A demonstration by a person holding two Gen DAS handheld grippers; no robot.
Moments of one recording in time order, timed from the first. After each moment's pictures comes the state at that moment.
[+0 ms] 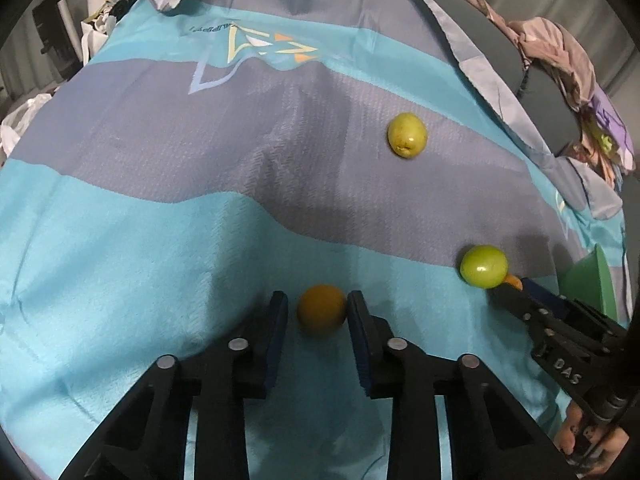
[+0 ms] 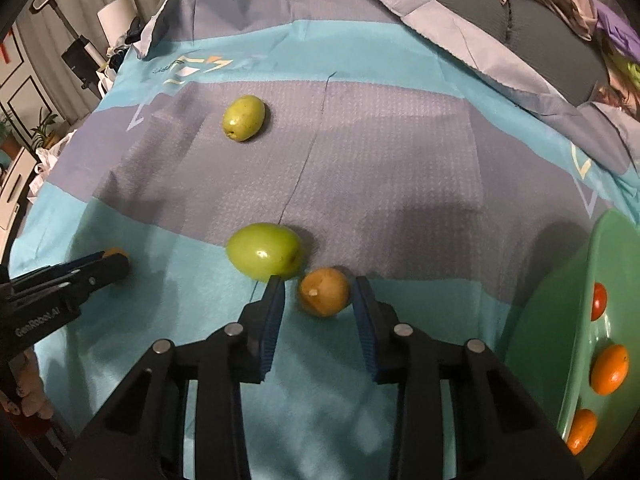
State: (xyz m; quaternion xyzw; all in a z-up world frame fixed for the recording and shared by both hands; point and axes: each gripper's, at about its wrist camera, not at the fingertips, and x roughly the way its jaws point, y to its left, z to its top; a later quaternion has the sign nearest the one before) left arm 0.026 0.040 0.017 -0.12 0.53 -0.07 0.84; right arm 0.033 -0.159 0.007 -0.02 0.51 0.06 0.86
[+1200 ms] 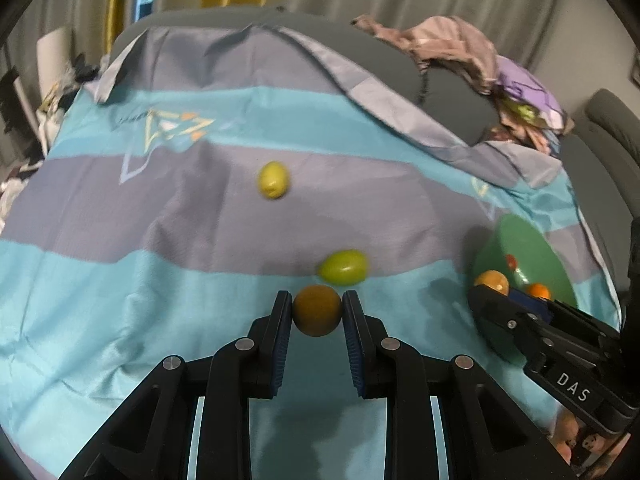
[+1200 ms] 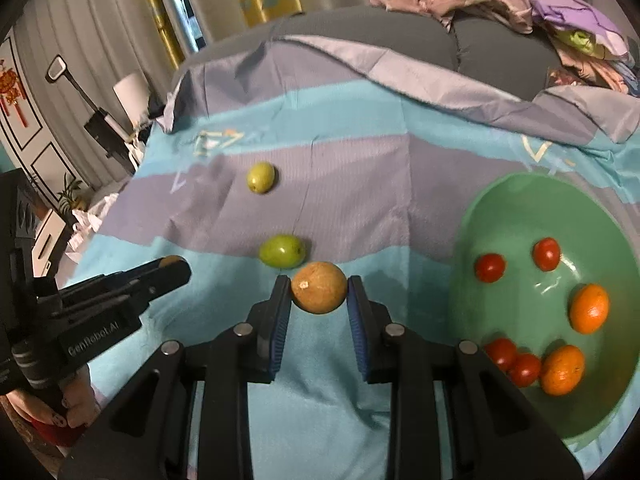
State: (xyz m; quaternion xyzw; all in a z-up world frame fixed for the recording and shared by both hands) left arm -0.017 -0.034 0.081 -0.06 0.44 -0.16 0.88; right arm -0.046 -0.203 0.075 0.08 0.40 0.07 0.91
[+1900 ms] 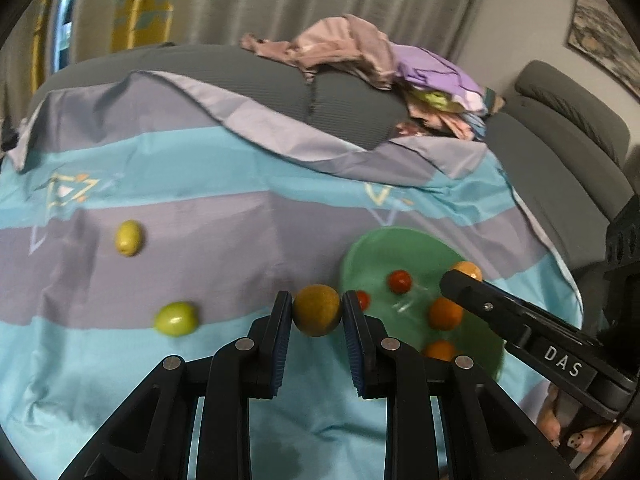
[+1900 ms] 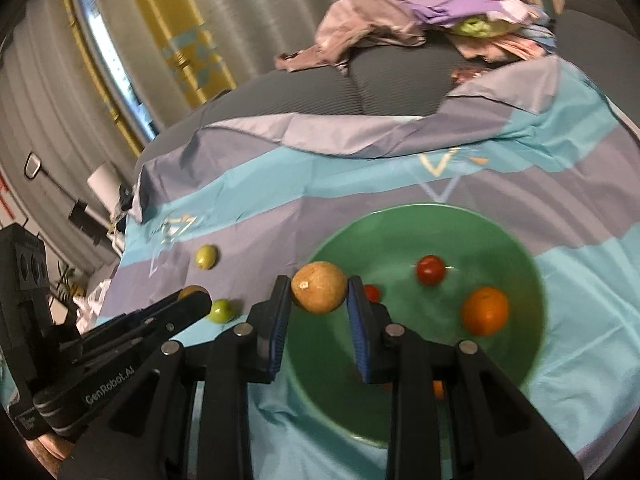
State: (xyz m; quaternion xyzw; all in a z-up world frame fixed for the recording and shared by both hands) left arm -0.025 -0.154 0.116 -0.03 0.40 -0.27 0.88; right arm -0.086 -0.322 0.109 0.19 0.34 -0.01 0.92
